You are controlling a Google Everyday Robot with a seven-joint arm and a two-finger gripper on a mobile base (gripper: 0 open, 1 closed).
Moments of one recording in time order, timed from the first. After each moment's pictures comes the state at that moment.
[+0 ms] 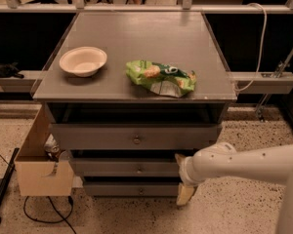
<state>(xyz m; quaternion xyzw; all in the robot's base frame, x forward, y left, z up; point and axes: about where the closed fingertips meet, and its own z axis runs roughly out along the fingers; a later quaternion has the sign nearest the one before) 0.513 -0.131 0.456 -0.69 0.70 0.02 0.19</state>
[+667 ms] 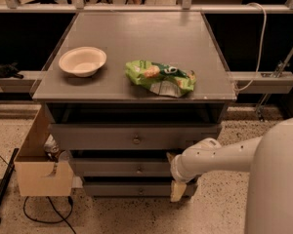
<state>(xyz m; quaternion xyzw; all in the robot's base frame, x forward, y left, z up) 0.533 -0.105 0.435 -0.71 0.68 0.01 0.18</state>
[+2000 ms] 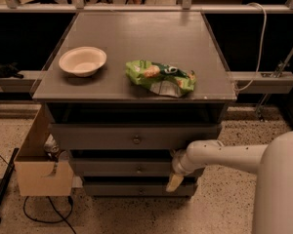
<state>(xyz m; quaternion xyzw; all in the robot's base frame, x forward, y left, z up) 0.587 -0.102 0.400 -0.66 0.71 0.06 0.24</state>
